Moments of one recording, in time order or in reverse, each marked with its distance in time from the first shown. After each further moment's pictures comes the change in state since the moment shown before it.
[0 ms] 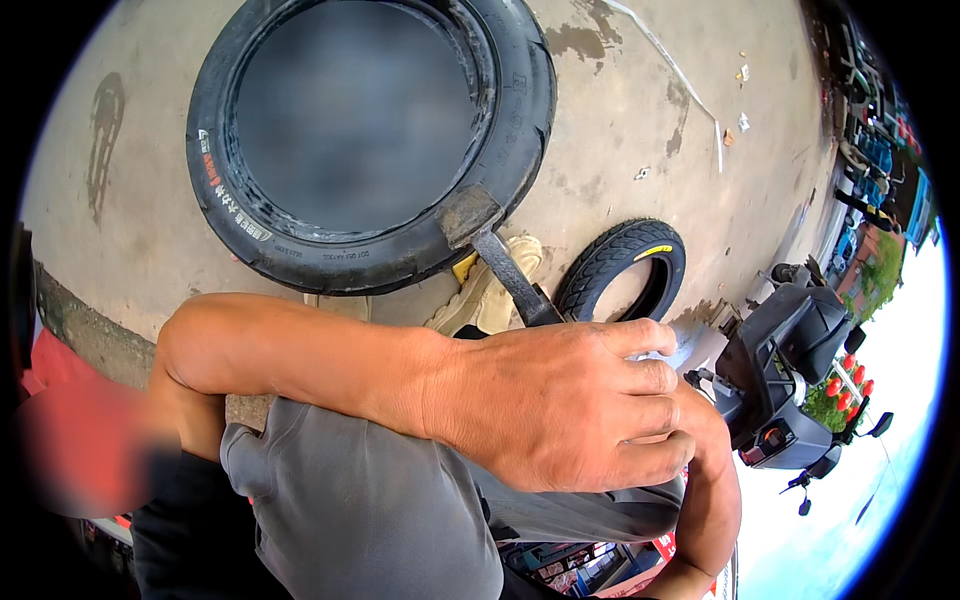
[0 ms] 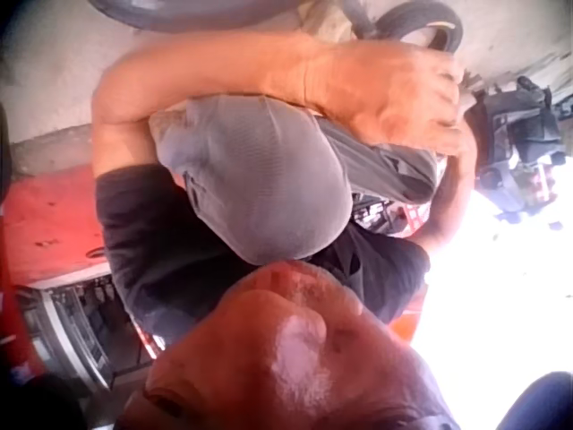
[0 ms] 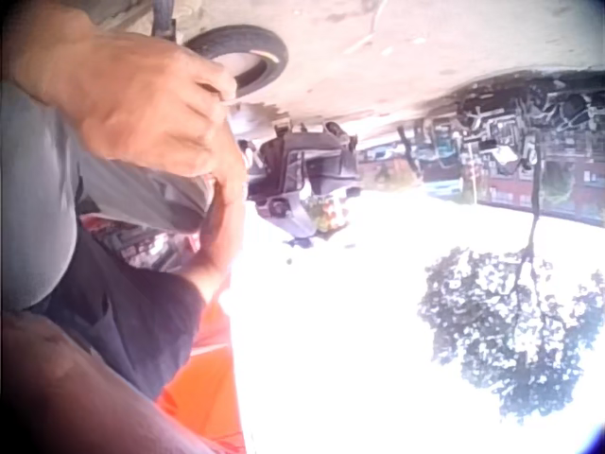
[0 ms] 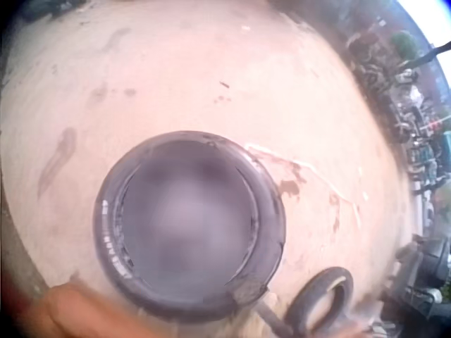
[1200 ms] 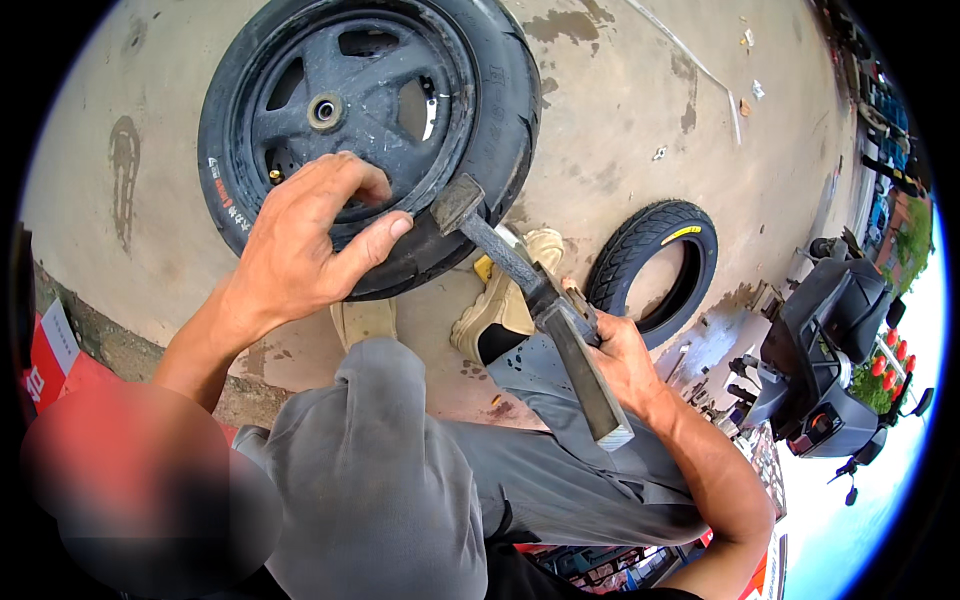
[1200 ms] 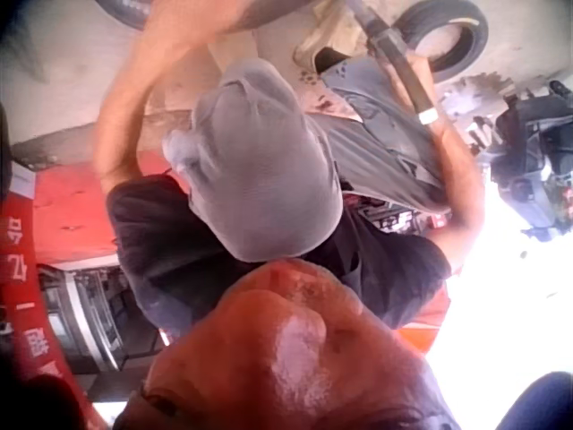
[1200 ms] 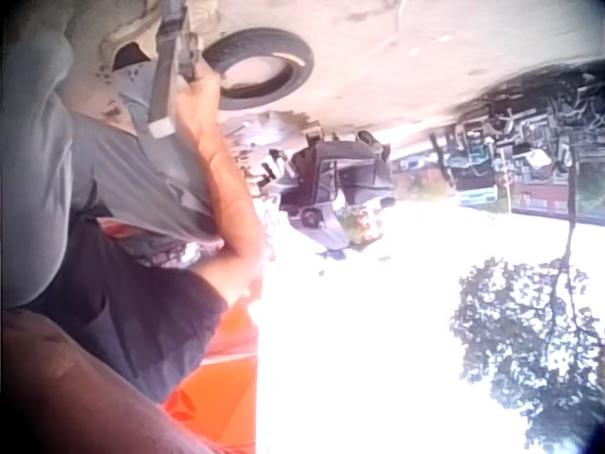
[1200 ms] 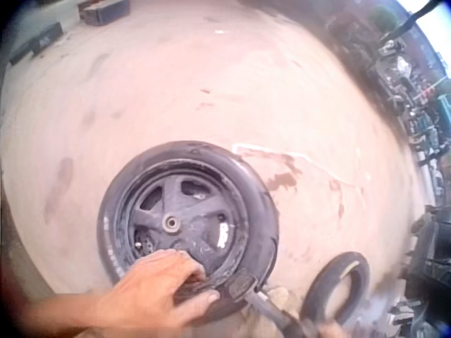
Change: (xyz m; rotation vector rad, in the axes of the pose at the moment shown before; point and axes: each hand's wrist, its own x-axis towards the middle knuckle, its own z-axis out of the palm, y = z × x) left_hand -0.073 0.007 -0.146 0.562 -0.297 -1.016; right_hand 0.036 0.078 0.101 0.474 0.091 0.004
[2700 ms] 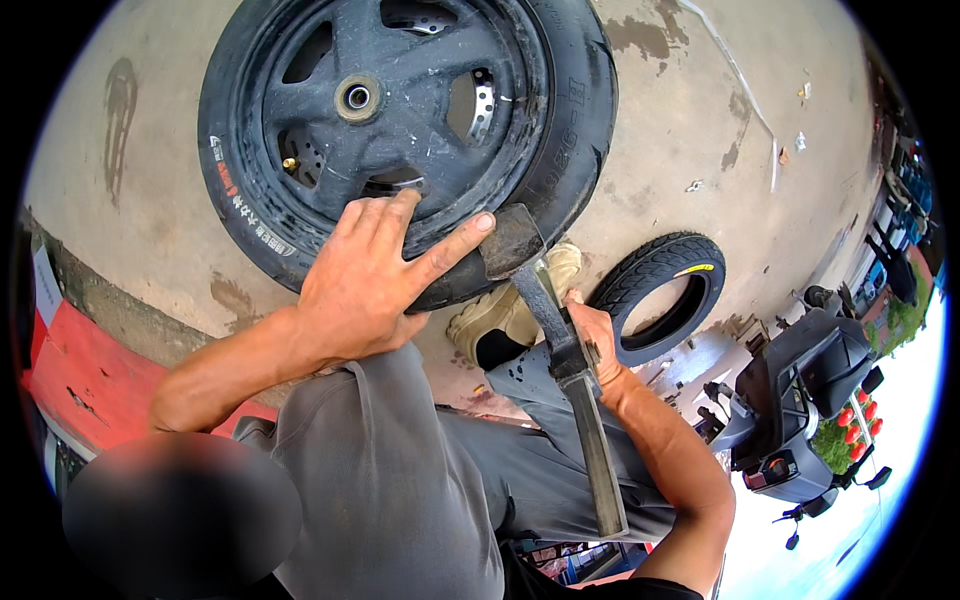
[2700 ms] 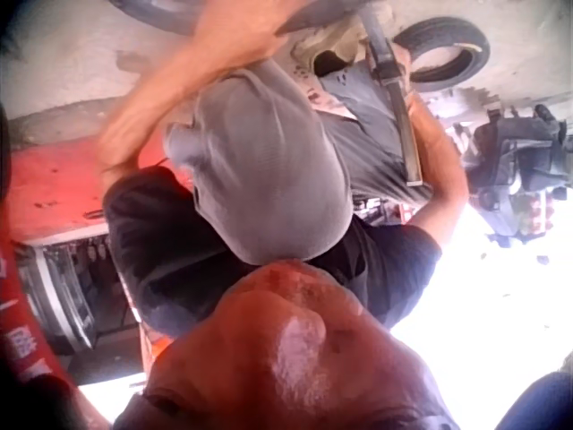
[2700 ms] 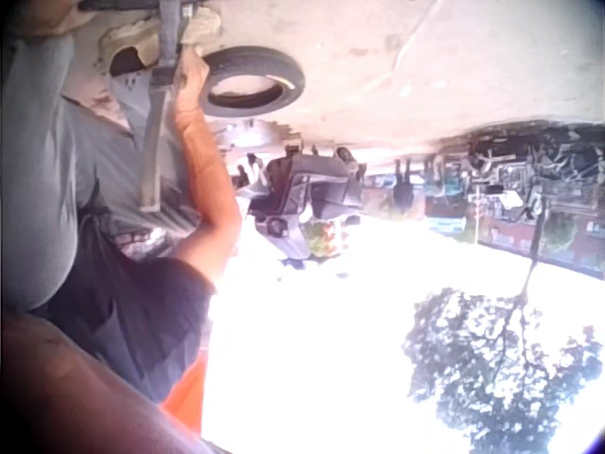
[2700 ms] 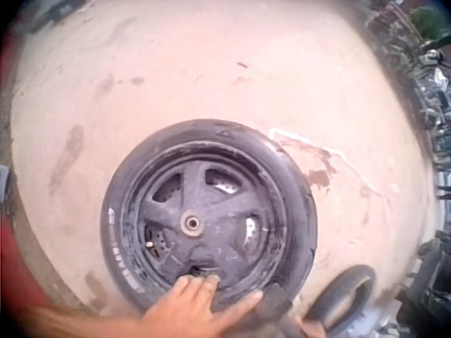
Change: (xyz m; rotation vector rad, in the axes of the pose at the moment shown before) left_hand -0.021 -0.025 0.061 0.306 0.041 0.129; right_hand 0.087 0.107 0.023 -0.039 -0.015 -0.341
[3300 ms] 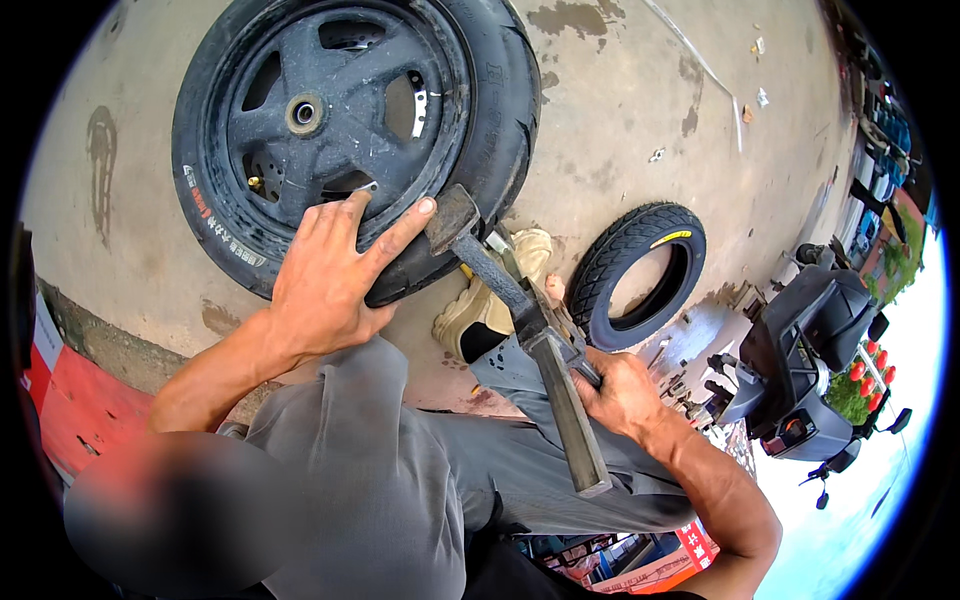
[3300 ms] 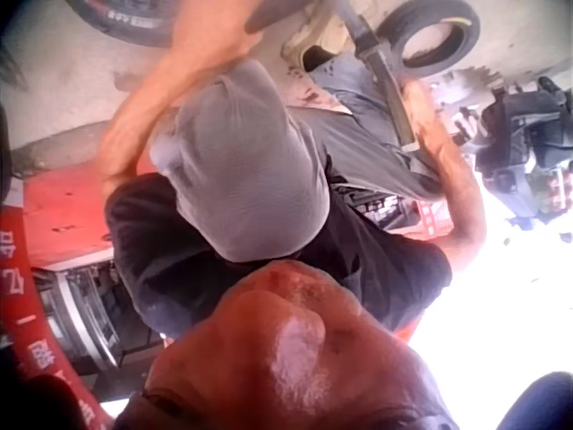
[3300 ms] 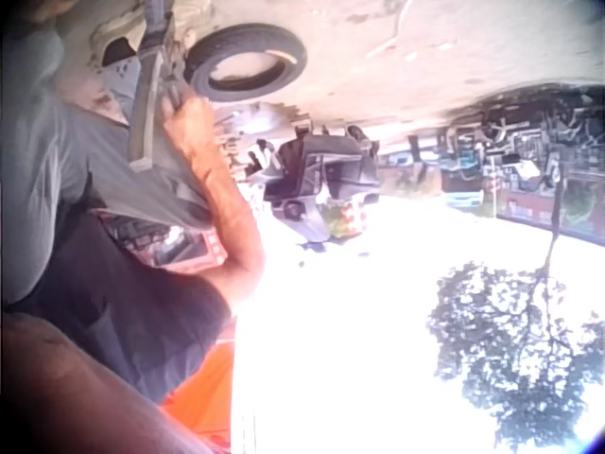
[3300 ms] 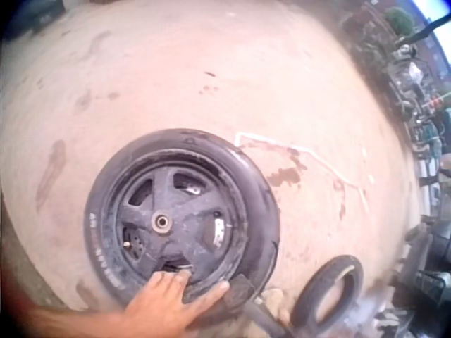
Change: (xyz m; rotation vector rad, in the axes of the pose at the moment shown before) left_hand 0.005 0.005 -0.009 -0.020 -0.031 0.000; right_hand -0.077 -0.127 -0.054 -0.372 -0.193 0.372
